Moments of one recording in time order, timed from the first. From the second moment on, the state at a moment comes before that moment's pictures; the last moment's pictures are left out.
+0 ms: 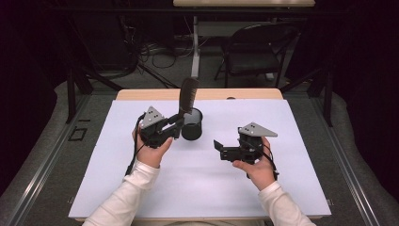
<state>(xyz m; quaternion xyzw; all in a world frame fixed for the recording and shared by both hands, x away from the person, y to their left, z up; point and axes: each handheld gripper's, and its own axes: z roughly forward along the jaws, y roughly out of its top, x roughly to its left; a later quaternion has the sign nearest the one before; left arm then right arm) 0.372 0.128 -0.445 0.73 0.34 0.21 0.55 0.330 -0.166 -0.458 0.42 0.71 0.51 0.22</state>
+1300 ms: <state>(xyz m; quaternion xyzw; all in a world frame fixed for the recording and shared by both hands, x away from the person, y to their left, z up) 0.371 0.125 -0.449 0.73 0.34 0.21 0.55 0.376 -0.153 -0.396 0.43 0.71 0.52 0.21</state>
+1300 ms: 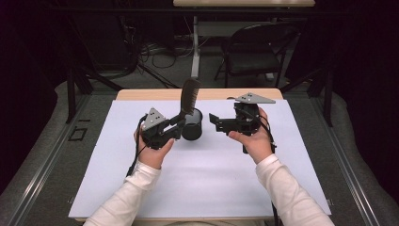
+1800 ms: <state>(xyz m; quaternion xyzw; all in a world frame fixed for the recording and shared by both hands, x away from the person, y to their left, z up) 0.371 0.126 -0.449 0.73 0.34 0.21 0.55 0.388 -0.145 -0.388 0.43 0.70 0.52 0.21</state>
